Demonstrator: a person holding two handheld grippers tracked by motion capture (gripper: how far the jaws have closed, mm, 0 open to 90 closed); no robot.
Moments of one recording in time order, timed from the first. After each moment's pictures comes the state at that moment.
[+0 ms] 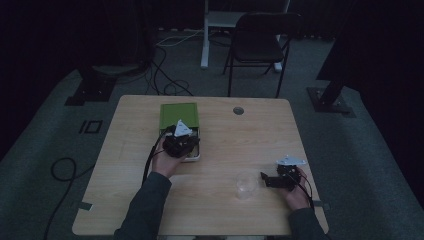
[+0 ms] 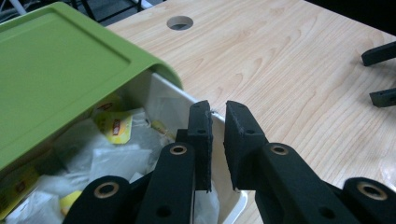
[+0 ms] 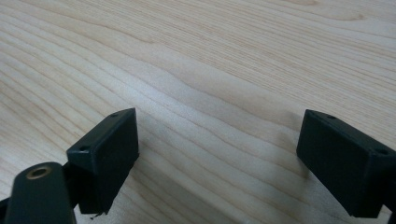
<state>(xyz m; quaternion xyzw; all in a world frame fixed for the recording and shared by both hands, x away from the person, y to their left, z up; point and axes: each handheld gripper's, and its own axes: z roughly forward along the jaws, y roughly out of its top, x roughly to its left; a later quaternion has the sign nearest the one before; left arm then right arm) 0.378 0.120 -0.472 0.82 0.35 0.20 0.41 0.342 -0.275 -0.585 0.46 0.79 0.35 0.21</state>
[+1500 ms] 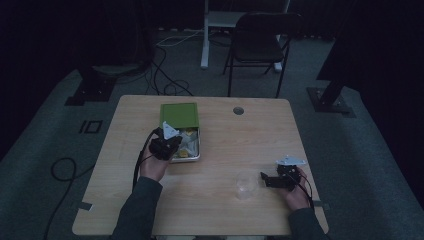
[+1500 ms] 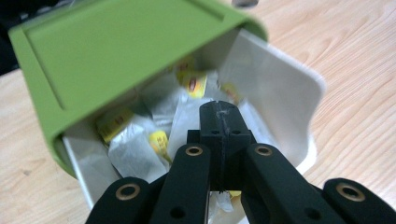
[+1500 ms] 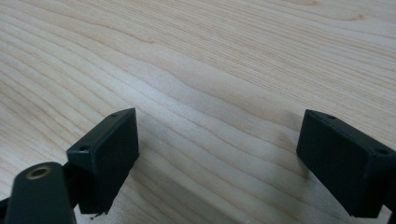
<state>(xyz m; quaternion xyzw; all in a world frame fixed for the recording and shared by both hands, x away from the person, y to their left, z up) 0.361 0.148 -0.463 0.79 0.40 0.27 0.37 0.341 -0.275 -0.585 0.46 0.79 0.35 0.21</state>
